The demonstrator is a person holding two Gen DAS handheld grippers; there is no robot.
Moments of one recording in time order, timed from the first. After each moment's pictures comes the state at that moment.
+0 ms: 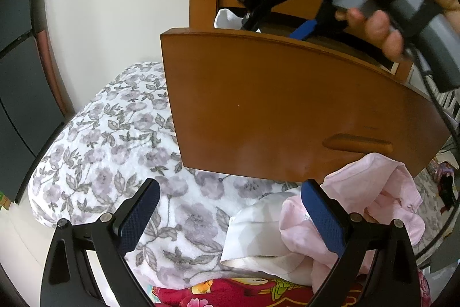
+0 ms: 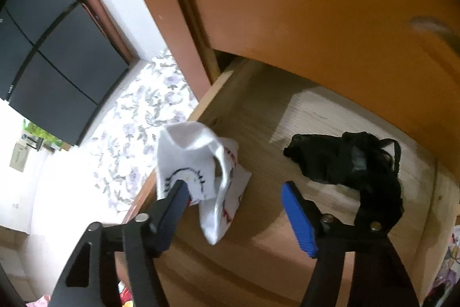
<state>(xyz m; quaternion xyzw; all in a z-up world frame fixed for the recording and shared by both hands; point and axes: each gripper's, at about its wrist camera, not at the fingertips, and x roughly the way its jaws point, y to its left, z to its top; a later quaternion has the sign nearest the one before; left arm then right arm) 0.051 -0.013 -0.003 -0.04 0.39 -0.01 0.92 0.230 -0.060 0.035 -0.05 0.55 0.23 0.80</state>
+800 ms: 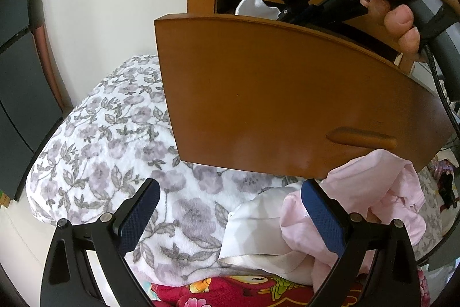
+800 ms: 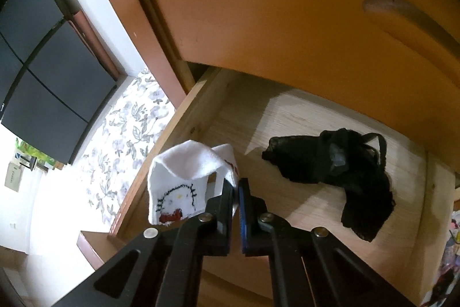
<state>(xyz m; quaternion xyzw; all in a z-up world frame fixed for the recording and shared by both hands) 0.054 -0.015 -0.008 -0.04 0.40 -0.01 0.91 0.226 -0.081 0.042 -0.03 0.54 0.17 0.82</state>
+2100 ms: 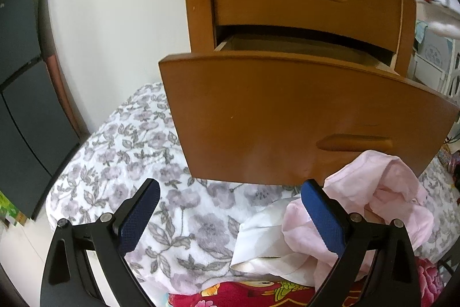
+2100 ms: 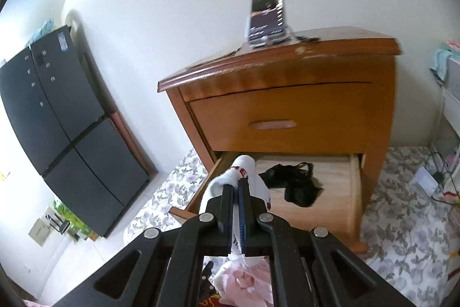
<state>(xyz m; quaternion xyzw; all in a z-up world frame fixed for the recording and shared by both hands) 0.035 -0.028 0.007 0.02 0.35 0.02 0.94 0.017 -0.220 0.205 0.11 0.31 0.17 0.93</state>
